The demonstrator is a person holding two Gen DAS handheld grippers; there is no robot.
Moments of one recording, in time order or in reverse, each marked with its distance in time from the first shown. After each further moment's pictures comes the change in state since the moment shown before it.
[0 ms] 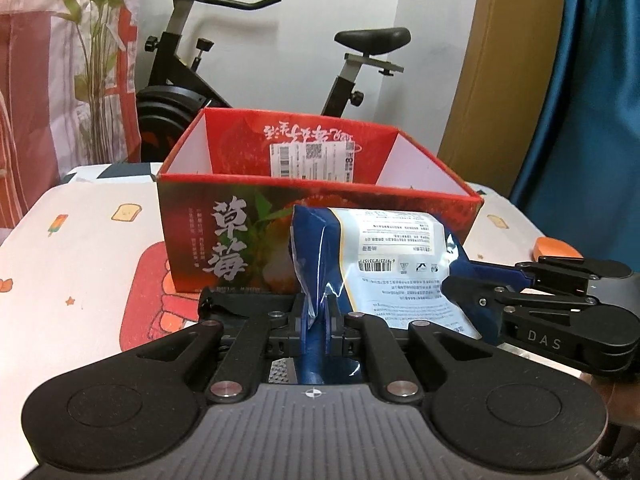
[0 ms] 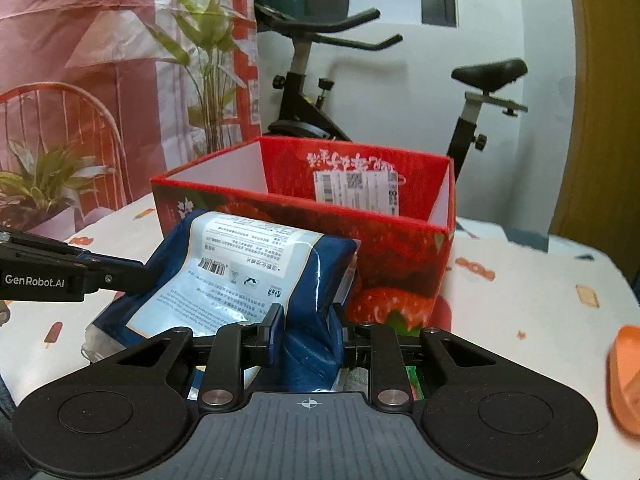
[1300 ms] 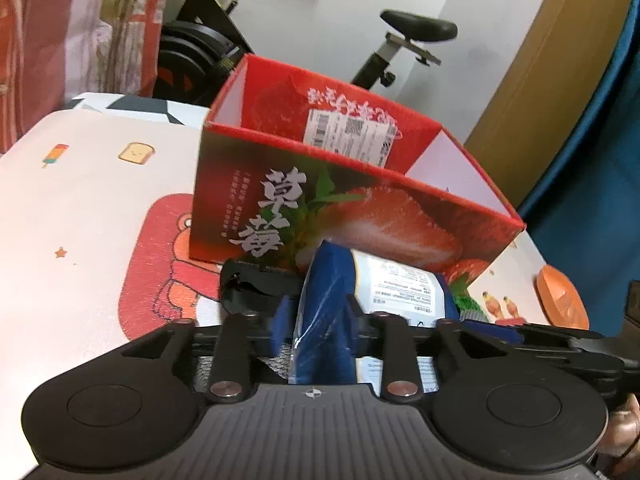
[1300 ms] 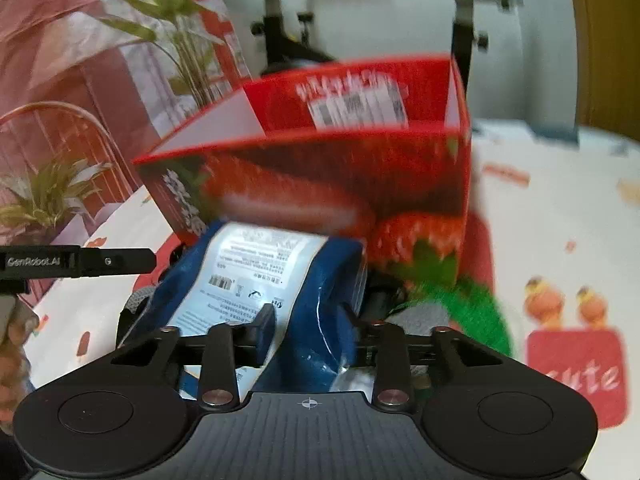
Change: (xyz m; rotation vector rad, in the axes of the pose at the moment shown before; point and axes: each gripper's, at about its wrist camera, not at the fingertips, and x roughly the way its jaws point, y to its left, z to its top) left arm 0.034 0.053 0.008 -0.201 0.112 -0.071; right arm 0.044 -0.029 -0.008 0.261 0.225 0.134
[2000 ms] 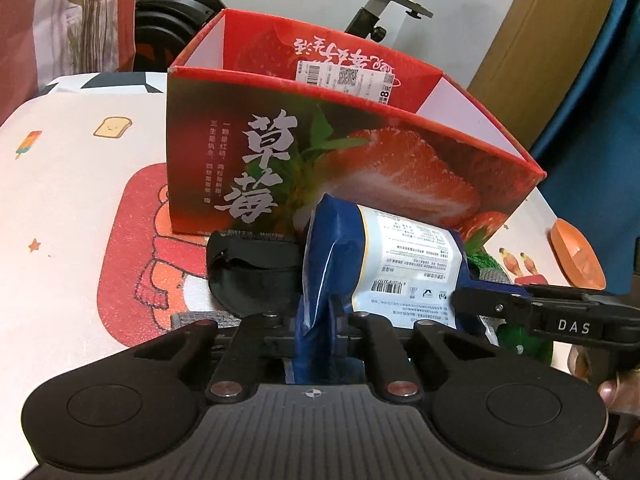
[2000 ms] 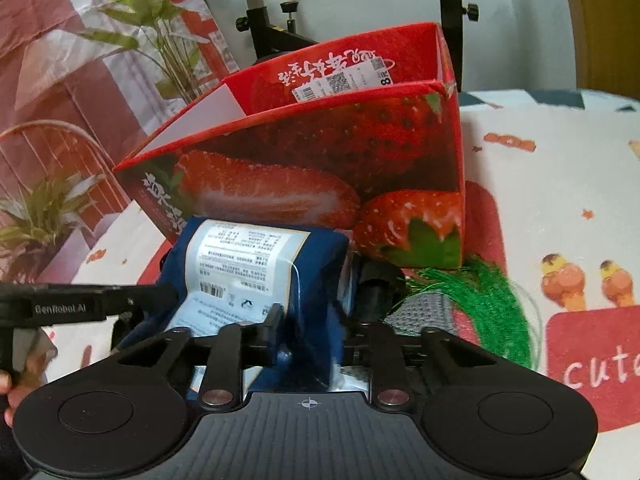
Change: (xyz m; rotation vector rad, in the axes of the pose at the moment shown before) left arm 0.031 0.001 -0.009 0.073 0.113 -0.002; right arm 0.017 -0.019 0.000 0.080 0.008 0.051
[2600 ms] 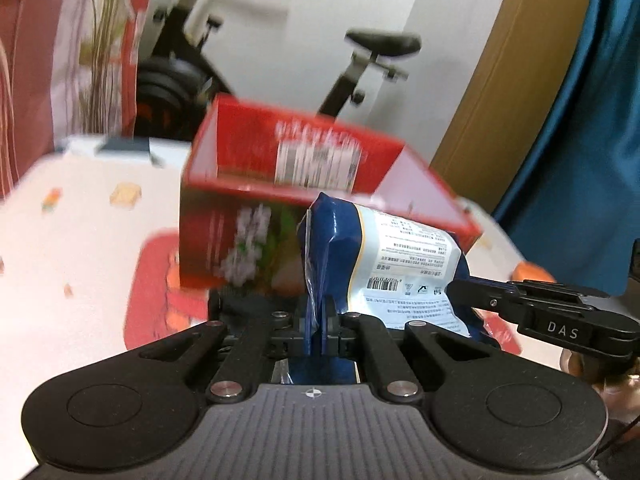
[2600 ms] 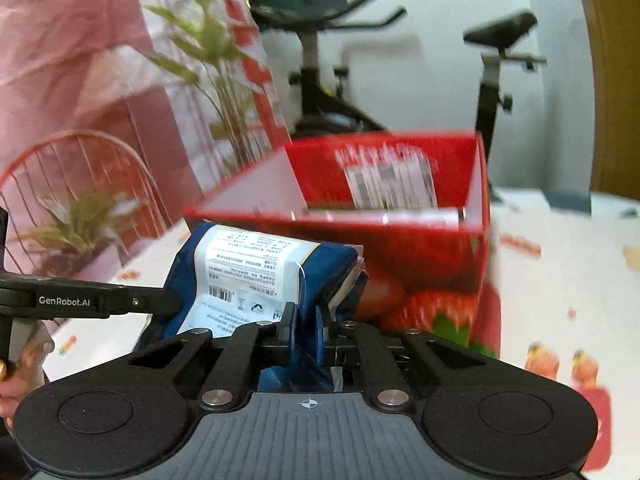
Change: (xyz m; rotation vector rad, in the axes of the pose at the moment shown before) left arm -0.073 -0.018 0.003 0.015 -0.178 -0.020; right arm -0.064 0.054 0.015 -0.198 -0.188 0.012
